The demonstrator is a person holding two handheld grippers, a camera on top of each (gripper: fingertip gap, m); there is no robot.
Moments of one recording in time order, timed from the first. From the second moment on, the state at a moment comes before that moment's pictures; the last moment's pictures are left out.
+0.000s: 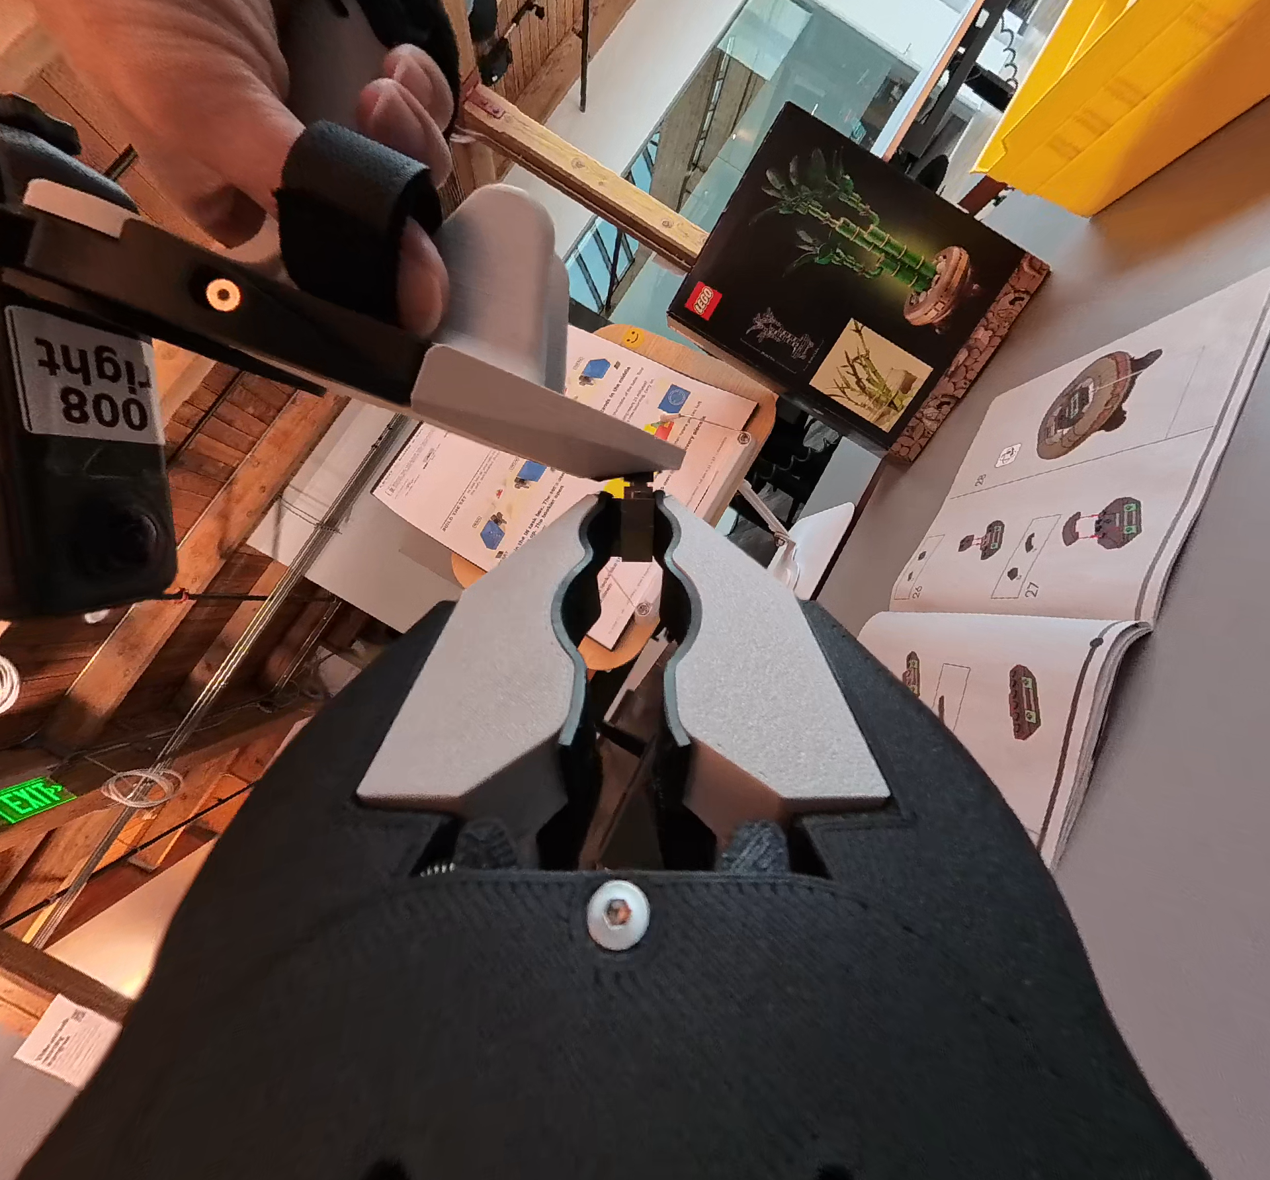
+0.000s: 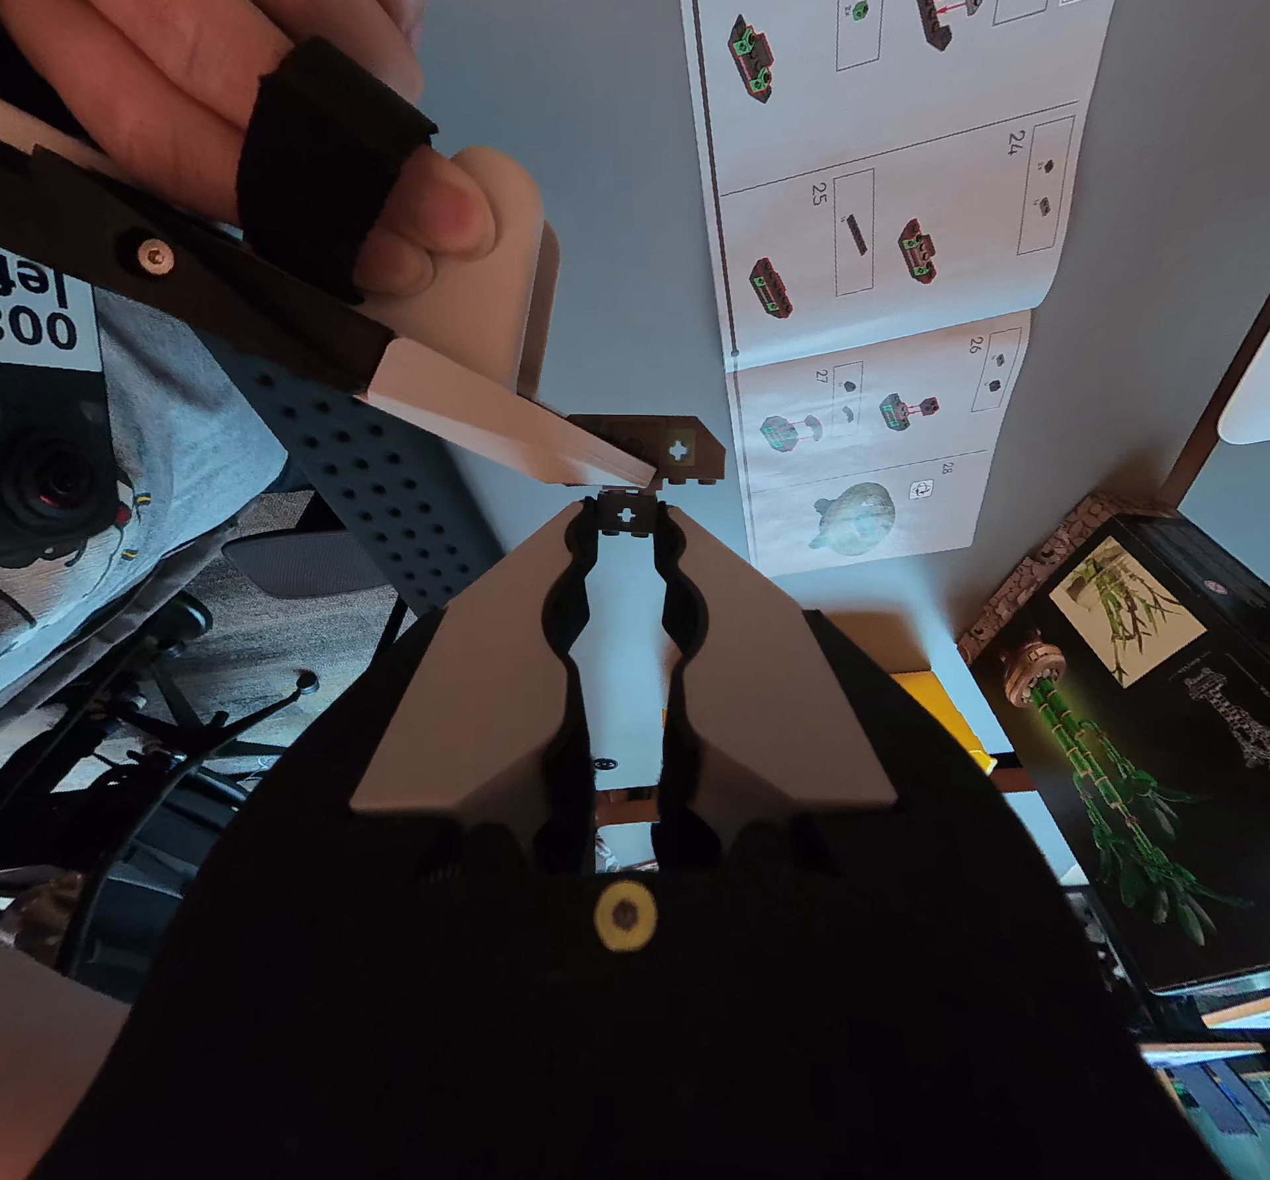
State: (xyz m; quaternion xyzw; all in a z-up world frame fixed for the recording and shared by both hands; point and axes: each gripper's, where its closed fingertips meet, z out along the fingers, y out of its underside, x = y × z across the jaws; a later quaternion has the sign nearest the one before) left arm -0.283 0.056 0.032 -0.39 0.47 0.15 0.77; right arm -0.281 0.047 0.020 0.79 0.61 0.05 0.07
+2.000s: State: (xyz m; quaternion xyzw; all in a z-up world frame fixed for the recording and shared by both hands) left arm -0.282 0.051 0.035 -0.39 0.48 0.13 0.78; right arm -0.286 0.047 0.019 0.76 0.65 -0.01 0.02
